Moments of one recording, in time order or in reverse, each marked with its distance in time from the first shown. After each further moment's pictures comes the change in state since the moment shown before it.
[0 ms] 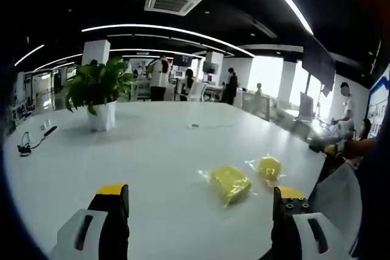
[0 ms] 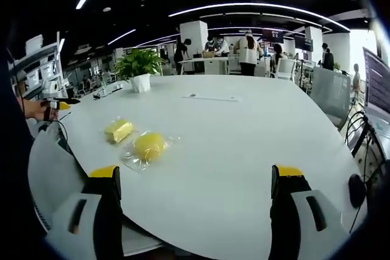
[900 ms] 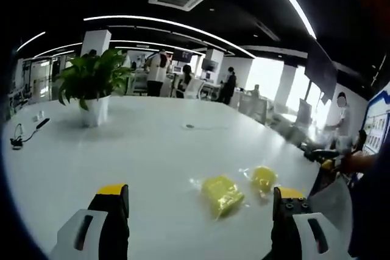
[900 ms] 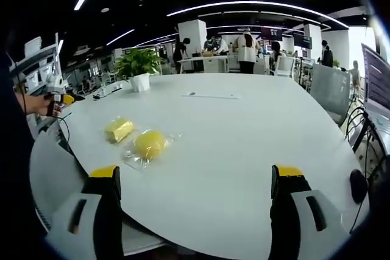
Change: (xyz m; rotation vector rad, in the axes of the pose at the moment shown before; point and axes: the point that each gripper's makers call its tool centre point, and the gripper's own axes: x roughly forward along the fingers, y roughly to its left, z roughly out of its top) left arm 0.031 -0.001 0.013 -0.080 0.027 -0.050; right arm -0.002 0.001 -0.005 0.014 0.009 0.000
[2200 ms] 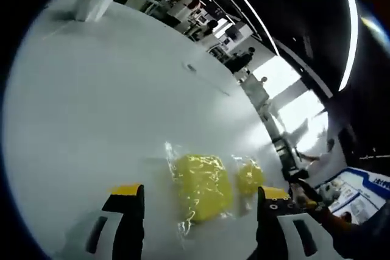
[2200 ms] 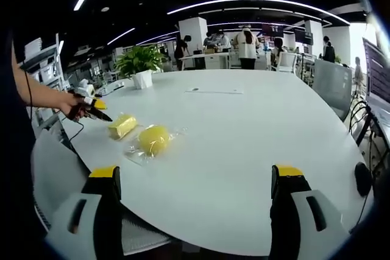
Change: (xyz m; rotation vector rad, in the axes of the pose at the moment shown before) left arm 0.124 -0.018 -0.079 -0.516 0.330 -0.154; right arm 0.003 0.009 -0.013 0.016 0.017 0.014
